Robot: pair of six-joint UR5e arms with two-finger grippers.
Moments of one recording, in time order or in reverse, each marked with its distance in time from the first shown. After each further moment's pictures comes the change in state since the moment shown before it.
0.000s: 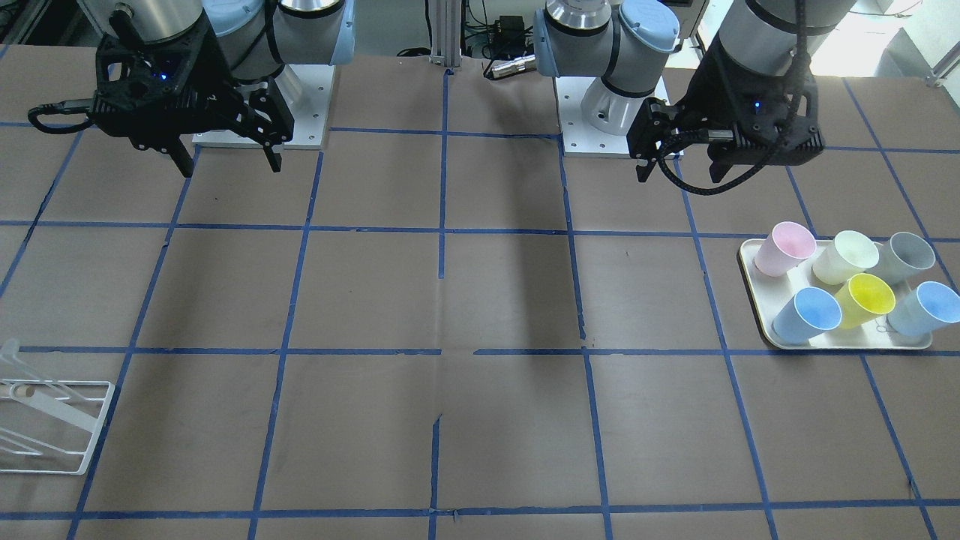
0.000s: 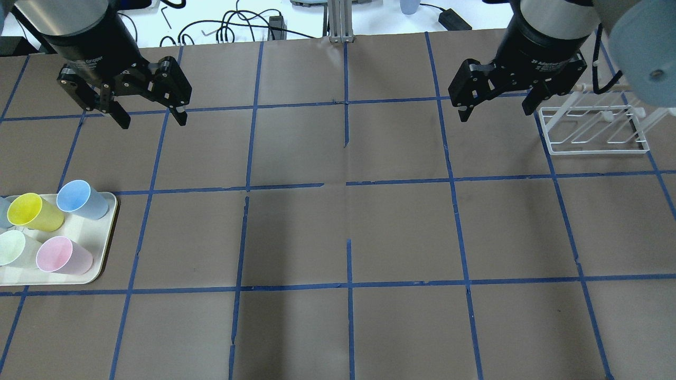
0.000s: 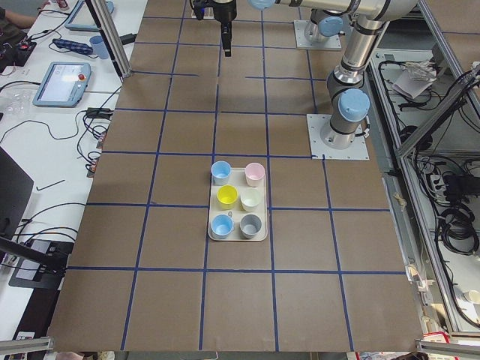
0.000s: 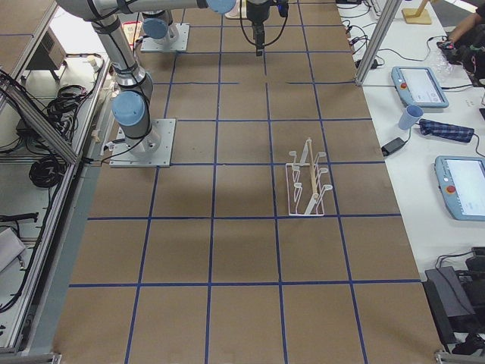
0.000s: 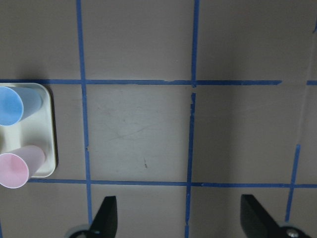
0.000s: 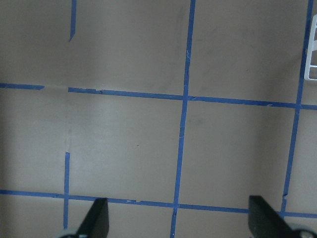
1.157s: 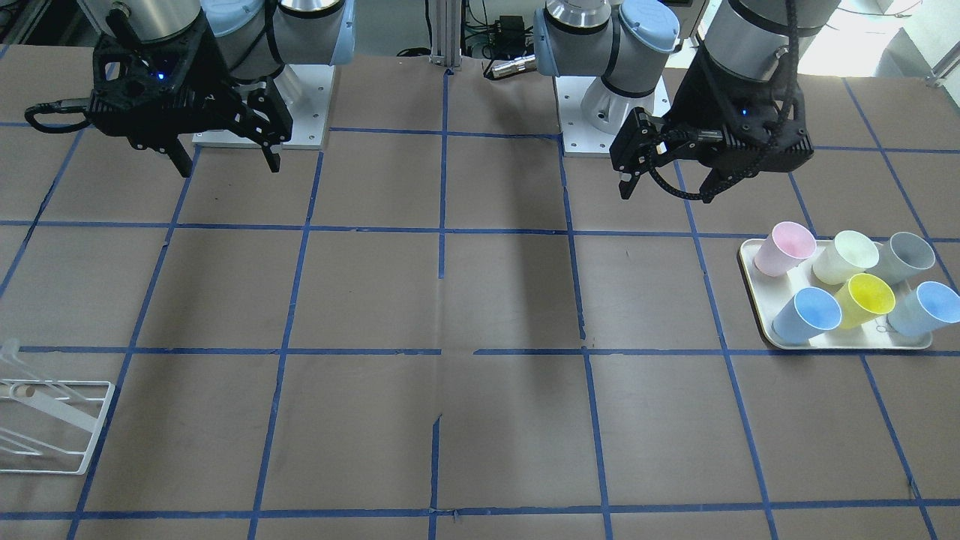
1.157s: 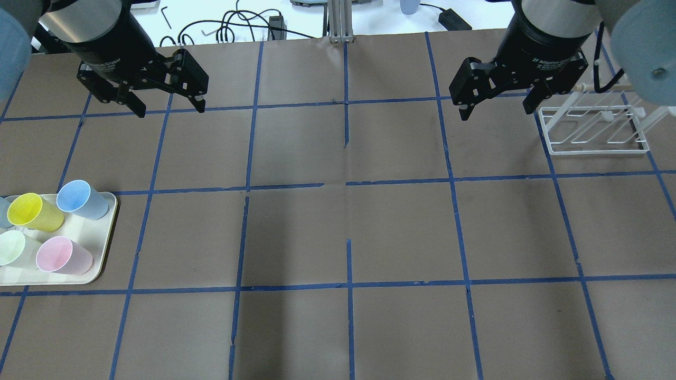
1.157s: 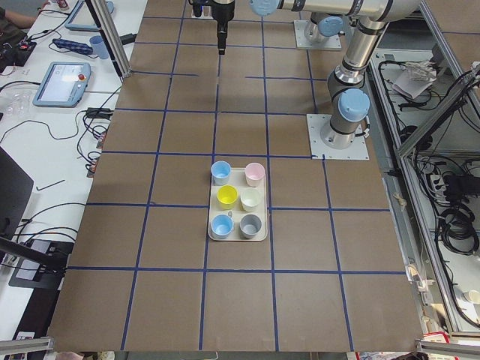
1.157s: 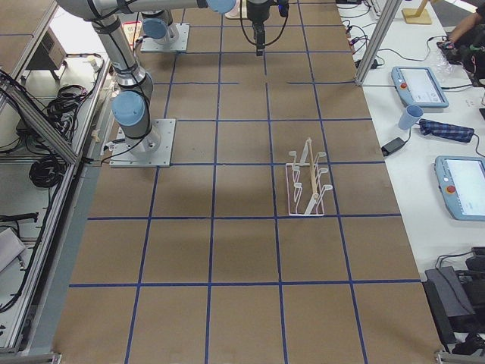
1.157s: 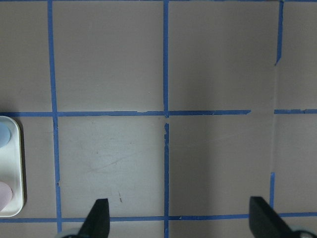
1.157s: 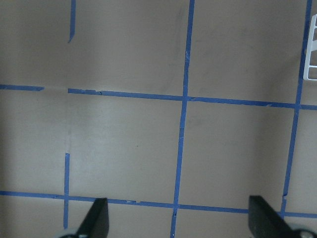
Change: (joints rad) left arm -0.007 0.015 -0.060 0.150 -0.045 0.003; right arm -0.002 0.000 -0.001 0.000 0.000 0.002
